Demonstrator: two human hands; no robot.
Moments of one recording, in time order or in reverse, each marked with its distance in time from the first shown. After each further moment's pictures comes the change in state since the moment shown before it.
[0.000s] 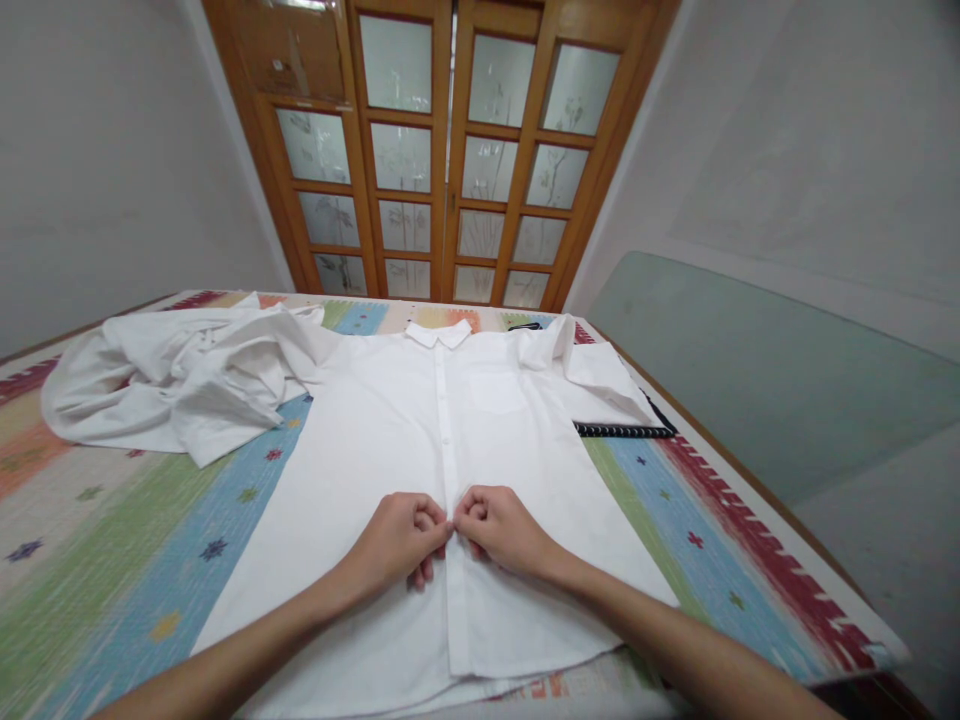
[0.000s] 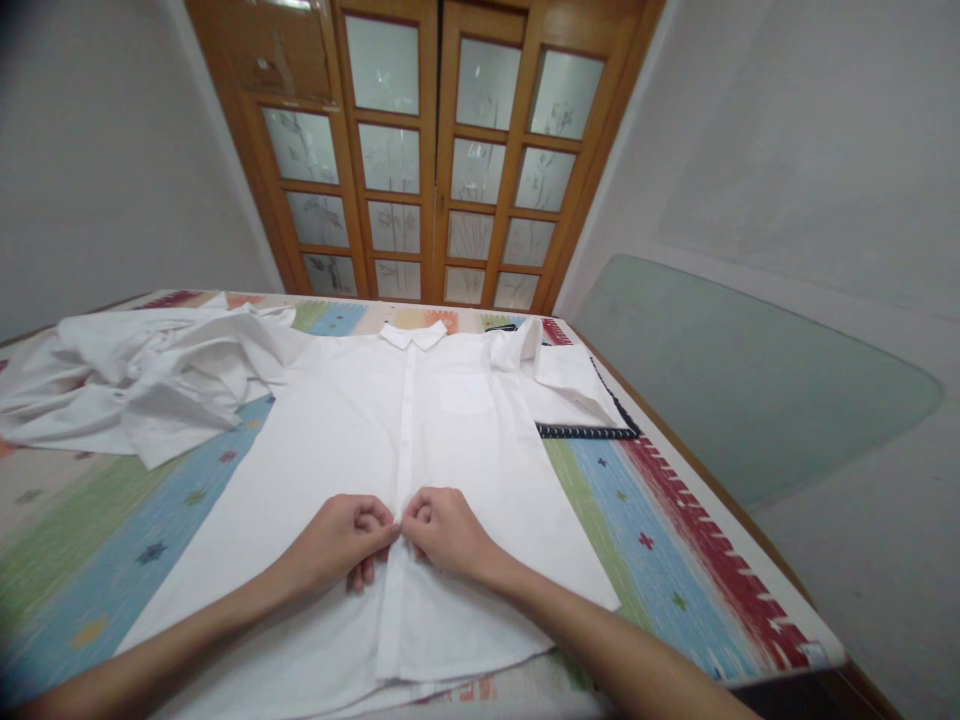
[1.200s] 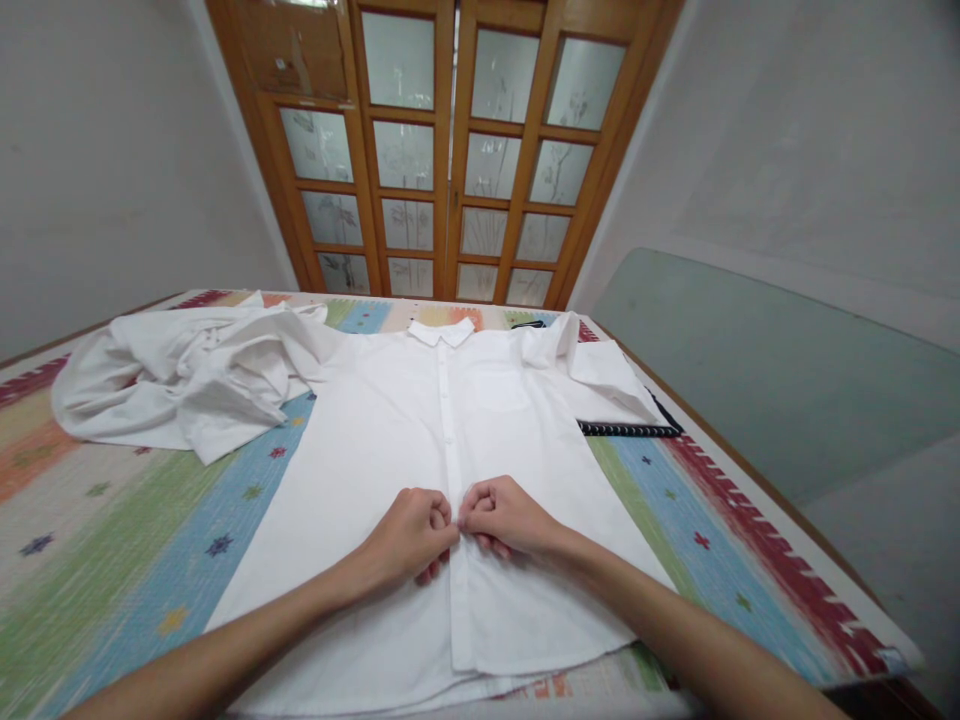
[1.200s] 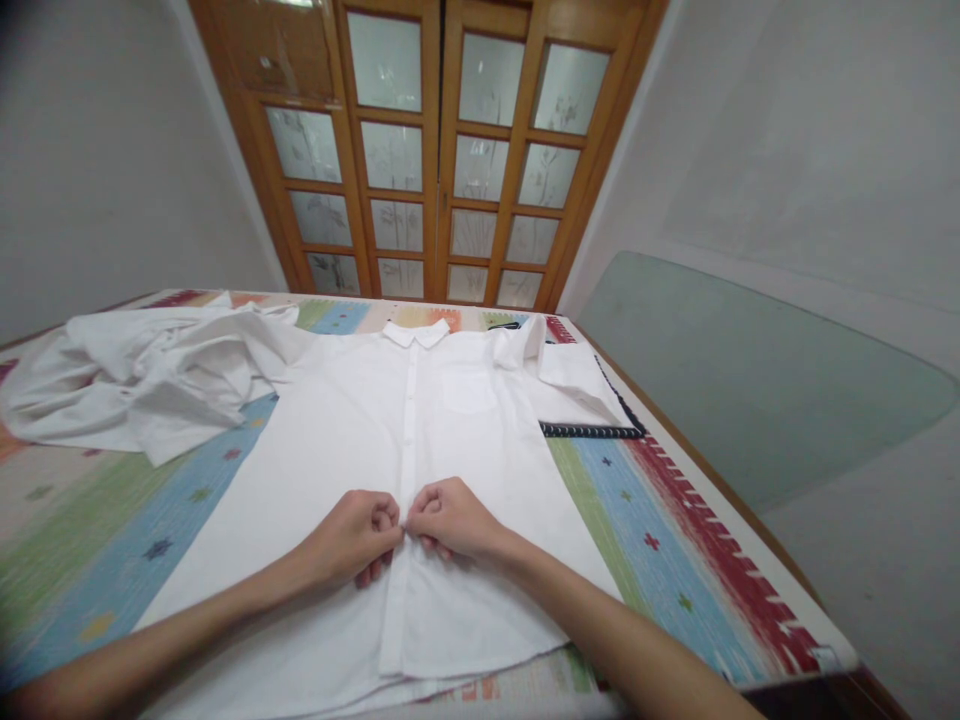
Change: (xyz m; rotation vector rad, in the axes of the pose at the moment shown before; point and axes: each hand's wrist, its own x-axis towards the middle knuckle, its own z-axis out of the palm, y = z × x) left_hand 0.009 -0.001 0.004 0.168 -0.043 -0.012; right_hand 0.009 0.005 -0.013 0.175 -0.155 0.121
